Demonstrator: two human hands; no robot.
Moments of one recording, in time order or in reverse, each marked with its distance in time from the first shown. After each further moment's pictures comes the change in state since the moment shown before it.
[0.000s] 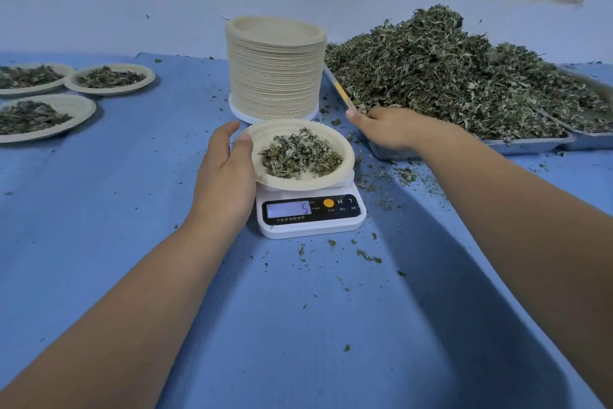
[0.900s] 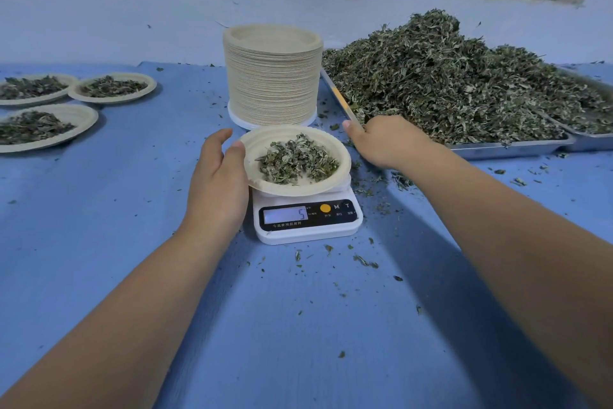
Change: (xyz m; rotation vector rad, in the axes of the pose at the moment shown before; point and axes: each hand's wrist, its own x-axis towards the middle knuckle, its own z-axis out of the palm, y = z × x) left_hand 0.001 -0.001 -0.003 0.004 0.022 -0.016; right_hand -0.022 -0.018 0.009 0.009 0.191 -0.032
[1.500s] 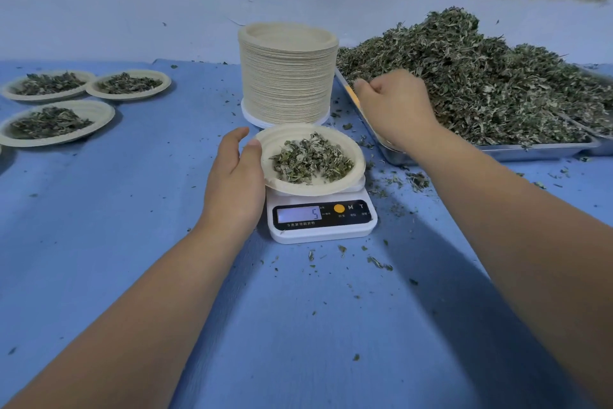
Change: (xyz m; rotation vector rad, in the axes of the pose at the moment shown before) left_hand 0.000 -0.001 0.001 0.003 -0.004 0.005; right_hand 0.008 -0.027 -0.028 0.464 0.393 -0.100
